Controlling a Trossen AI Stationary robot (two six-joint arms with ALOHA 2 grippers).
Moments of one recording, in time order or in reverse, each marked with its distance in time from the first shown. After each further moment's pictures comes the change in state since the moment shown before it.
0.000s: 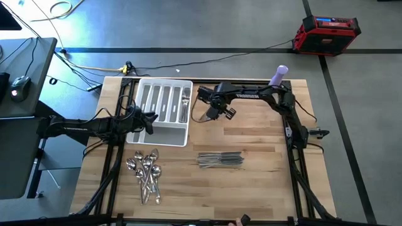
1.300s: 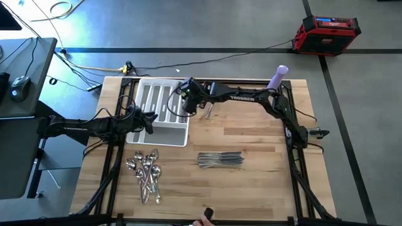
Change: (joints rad) left arm 0.000 0.000 0.000 0.000 -0.010 -0.008; right arm 0.053 0.108 0.279 0.489 -0.026 -0.242
